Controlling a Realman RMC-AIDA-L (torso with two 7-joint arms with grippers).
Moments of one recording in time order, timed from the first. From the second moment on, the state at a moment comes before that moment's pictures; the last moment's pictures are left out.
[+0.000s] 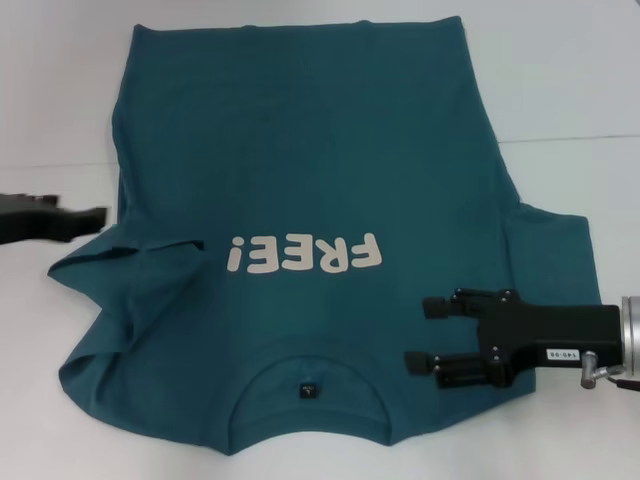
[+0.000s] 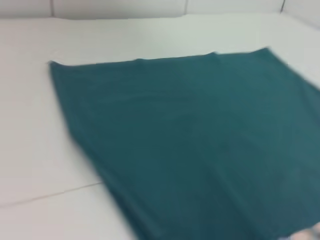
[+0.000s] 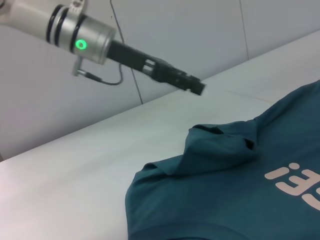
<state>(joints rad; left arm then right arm) -0.46 -2.15 0.96 1.25 2.44 1.03 -2.27 0.43 2.05 -0.94 -0.74 -1.85 -1.50 1.45</state>
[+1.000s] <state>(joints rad) -0.49 -2.17 1.16 1.12 2.77 0.81 -2.09 0.43 2.06 -0.94 -0.74 -1.85 -1.49 1.45</state>
